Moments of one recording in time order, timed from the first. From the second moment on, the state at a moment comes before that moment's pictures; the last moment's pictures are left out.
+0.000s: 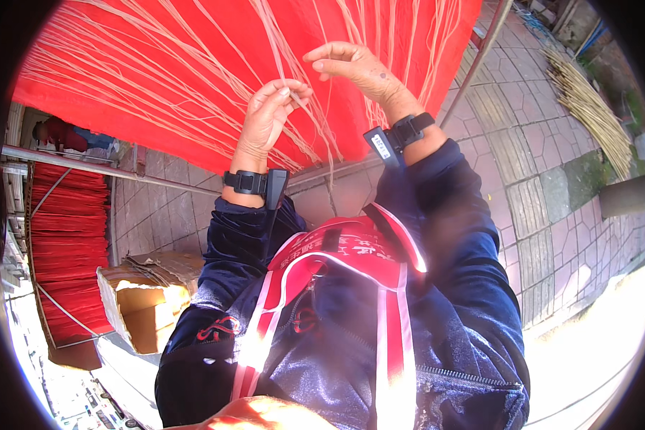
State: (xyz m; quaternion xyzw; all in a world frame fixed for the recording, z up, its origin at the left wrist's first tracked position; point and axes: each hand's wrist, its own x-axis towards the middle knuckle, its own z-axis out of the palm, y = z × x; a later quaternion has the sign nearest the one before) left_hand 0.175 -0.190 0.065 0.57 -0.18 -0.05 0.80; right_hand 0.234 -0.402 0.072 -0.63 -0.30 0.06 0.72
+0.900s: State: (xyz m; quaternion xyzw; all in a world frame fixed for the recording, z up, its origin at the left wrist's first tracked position) left_hand 0.155 -0.143 0.063 0.44 -0.23 -0.03 0.87; right_hand 0.233 -0.407 0.049 -0.40 -0.22 -0.01 0.89
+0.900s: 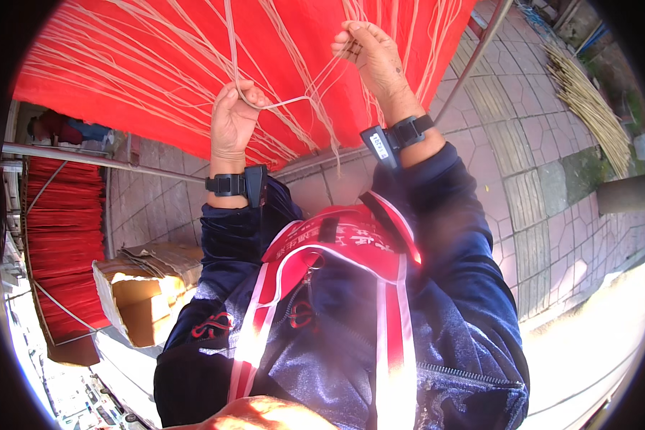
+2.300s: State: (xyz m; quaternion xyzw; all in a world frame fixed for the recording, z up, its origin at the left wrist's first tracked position) left_hand 0.119 -0.135 -0.009 0.73 -0.08 -0.09 0.68; right_hand 0.183 -0.421 -0.066 -0.64 -0.10 0.02 0.76
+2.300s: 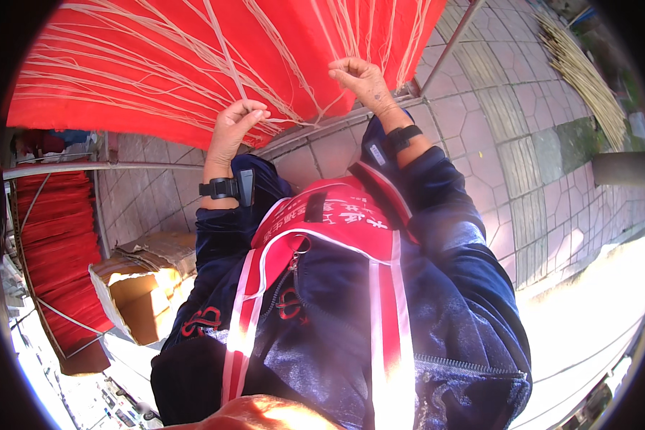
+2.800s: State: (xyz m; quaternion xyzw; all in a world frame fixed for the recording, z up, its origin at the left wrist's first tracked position) left_hand 0.110 -0.086 -0.103 0.83 0.07 -0.15 0.53; right_hand 0.200 -0.475 -0.085 -0.60 0.01 -0.11 0.80
